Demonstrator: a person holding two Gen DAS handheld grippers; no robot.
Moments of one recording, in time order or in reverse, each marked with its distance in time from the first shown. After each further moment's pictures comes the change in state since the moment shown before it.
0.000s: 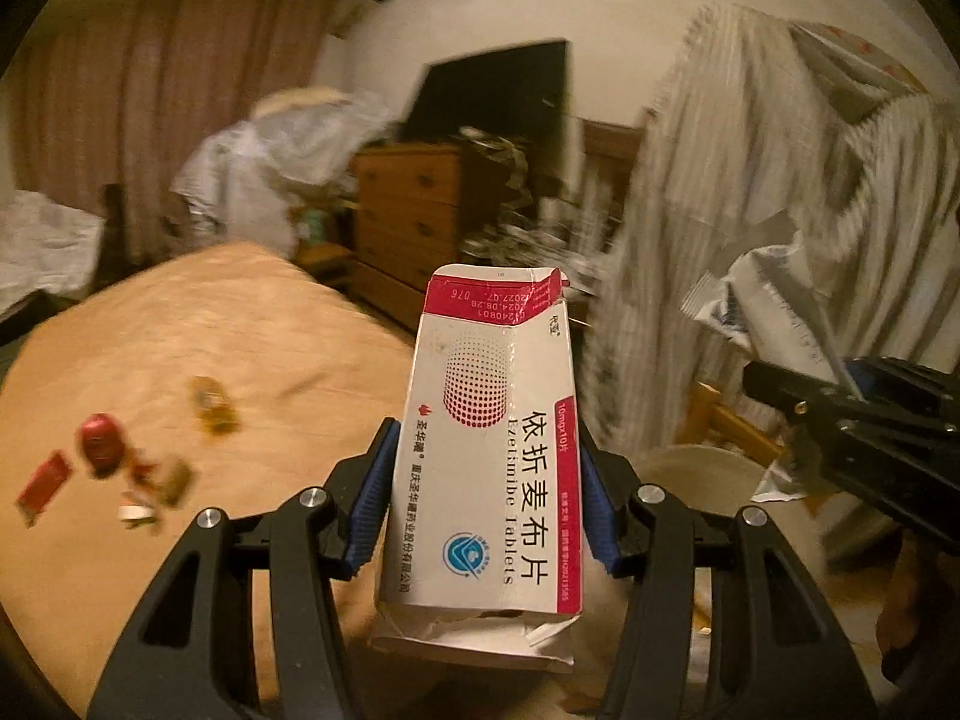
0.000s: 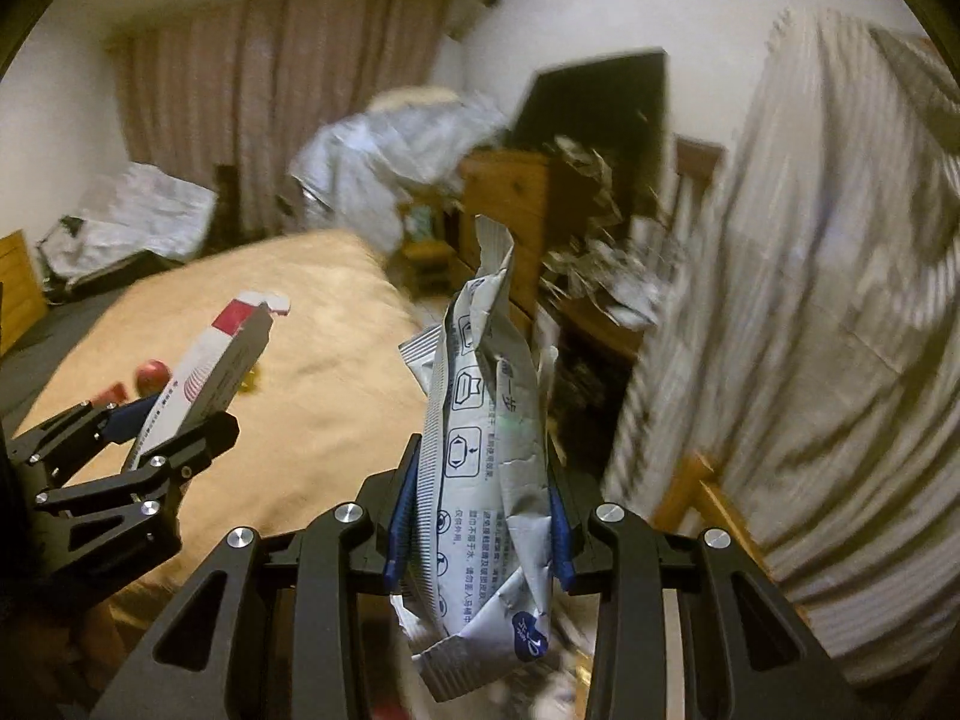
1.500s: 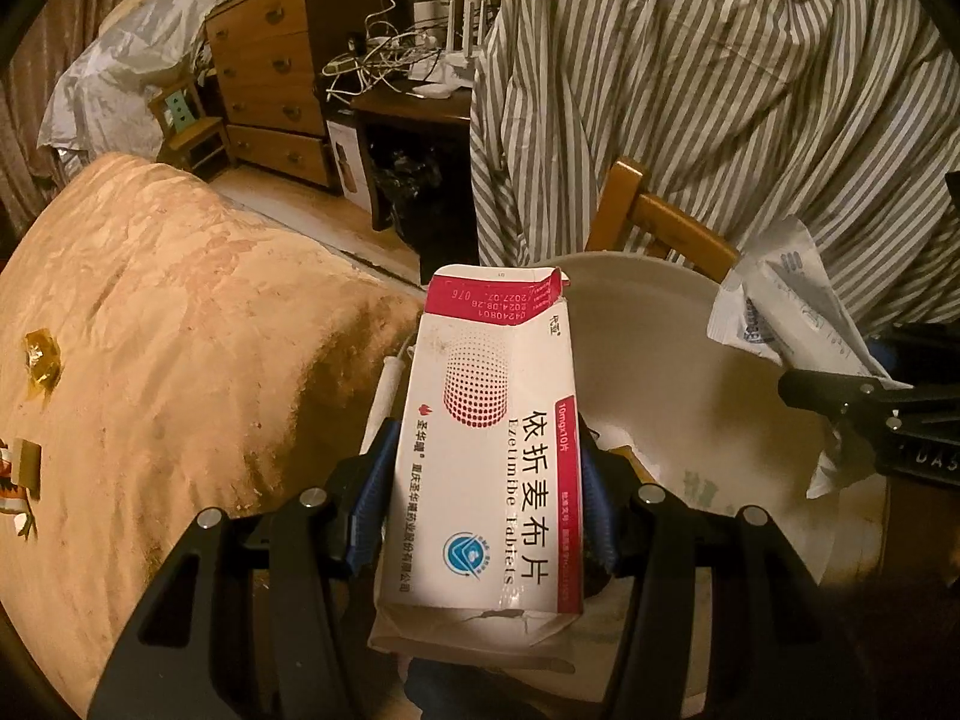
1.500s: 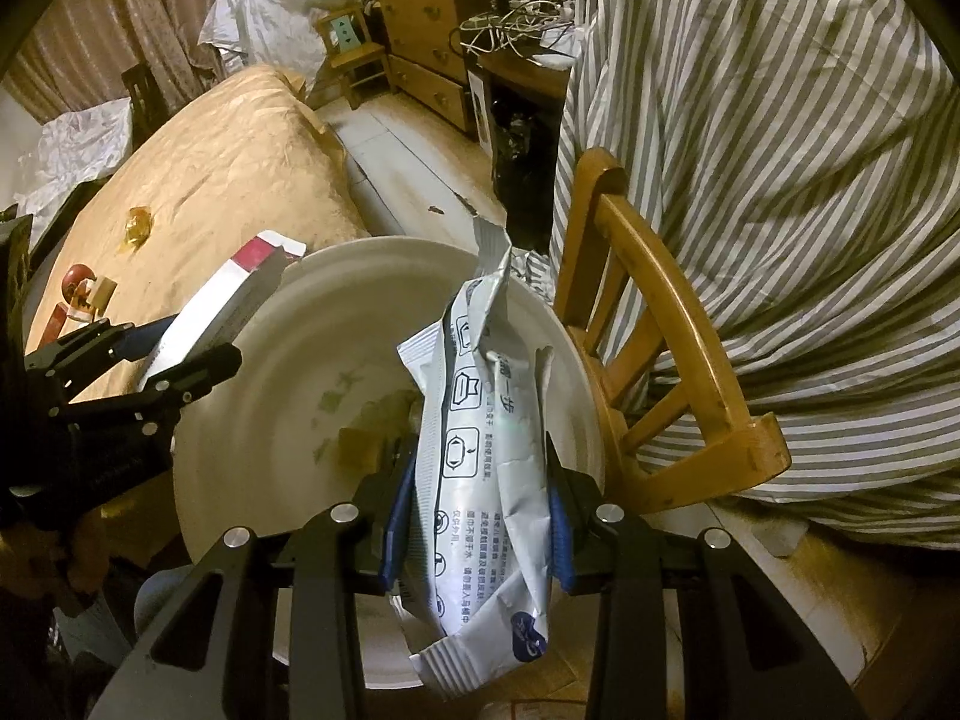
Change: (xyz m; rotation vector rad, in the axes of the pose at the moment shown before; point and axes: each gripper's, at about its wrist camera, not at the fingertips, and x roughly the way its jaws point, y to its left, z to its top) left arm 0.133 -0.092 -0.040 0.167 0.456 -0.155; right arm 0.088 -0.133 -0.093 0.161 0.529 0.018
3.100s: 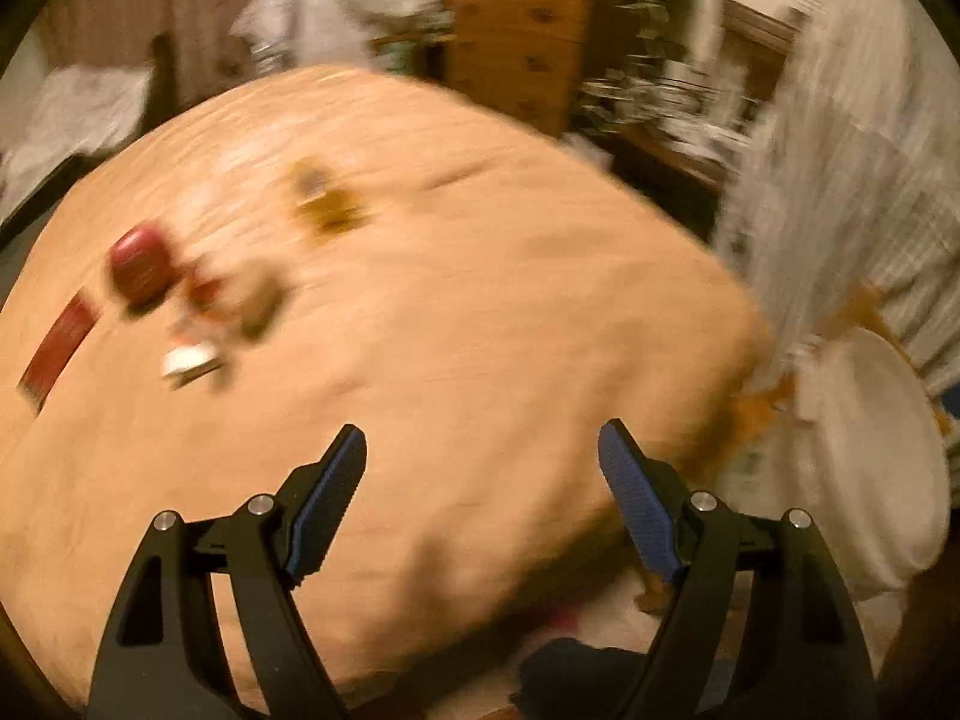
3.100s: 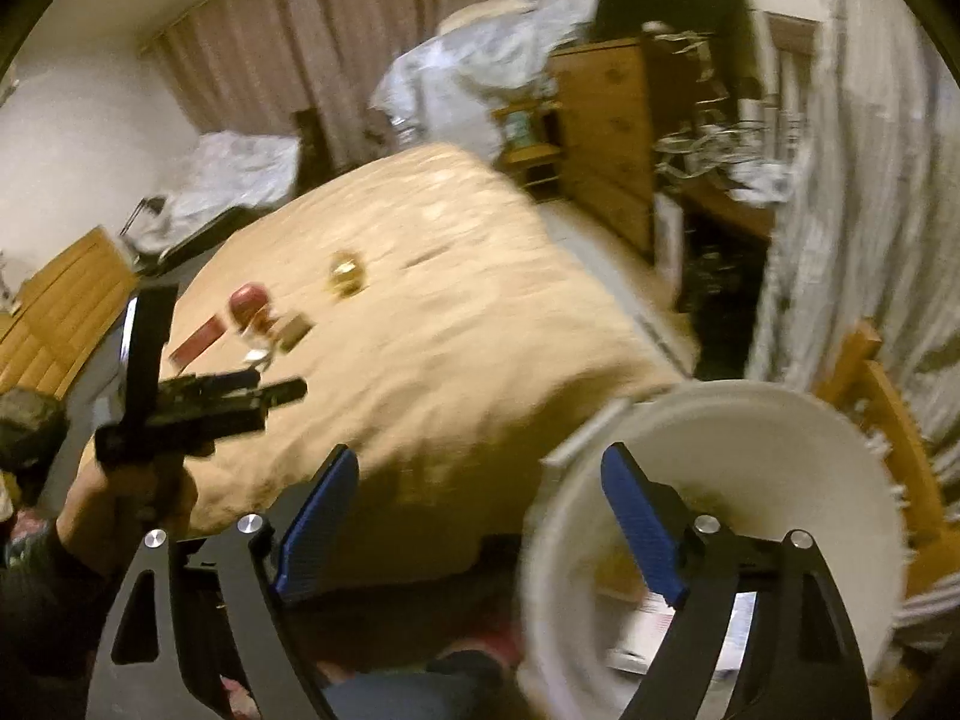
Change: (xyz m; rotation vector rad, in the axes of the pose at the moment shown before) left arm -0.071 0.252 -0.109 -0.408 -0.074 0.261; right arm -0.022 0.204 -0.009 -0.206 -0.279 0.319
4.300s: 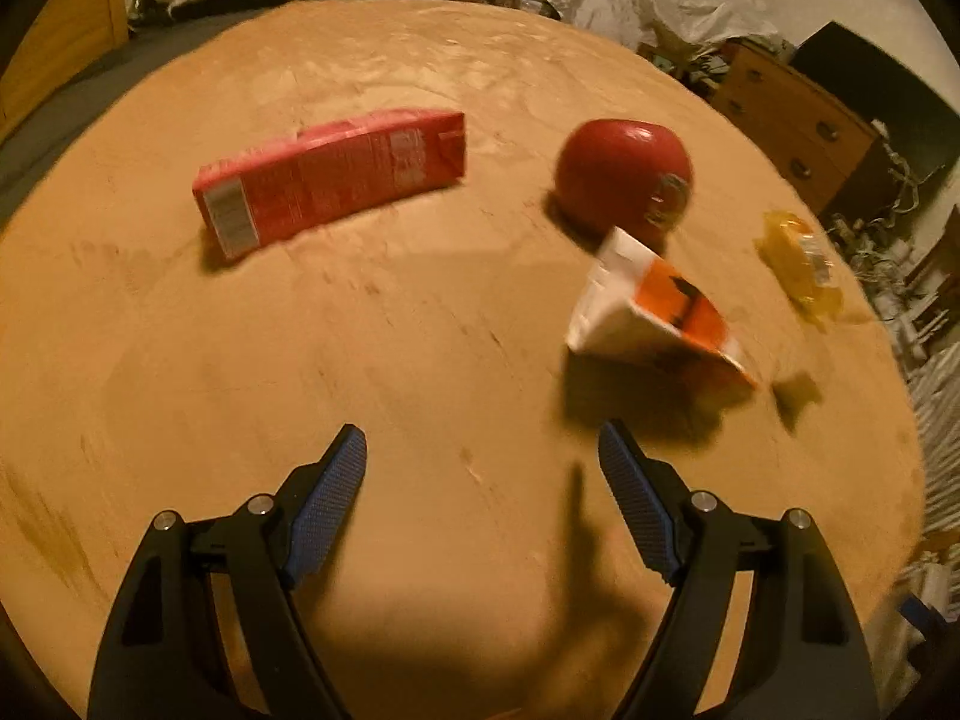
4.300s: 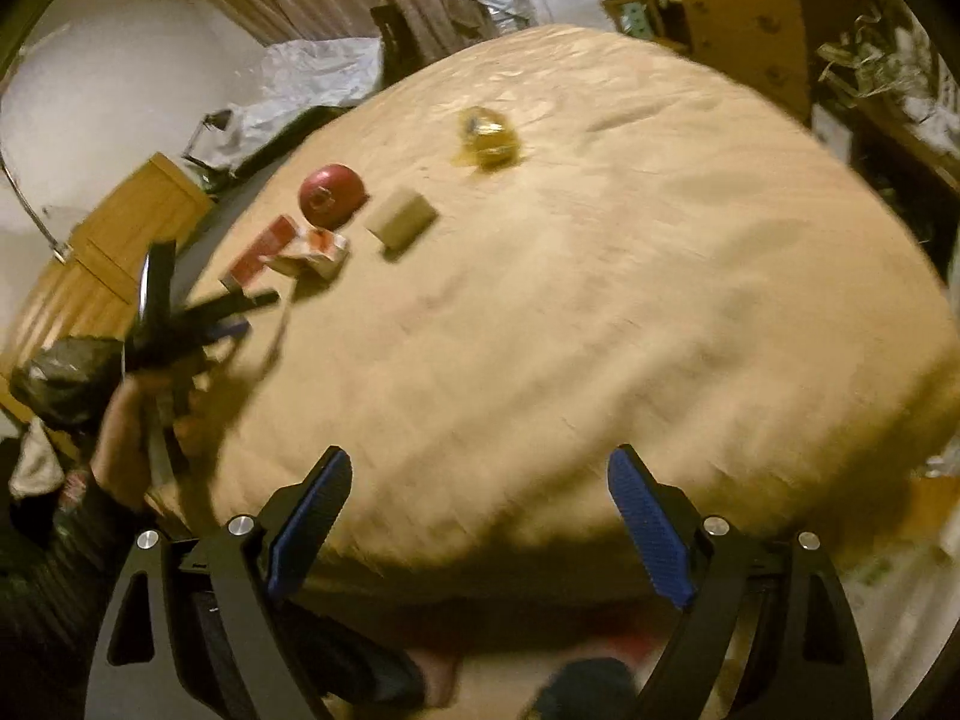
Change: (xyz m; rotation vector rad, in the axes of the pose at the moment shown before) left arm 0.025 0.279 -0.025 -0.490 0.019 0.127; right arm 0.224 0.133 0.021 -0.020 0.258 0.266
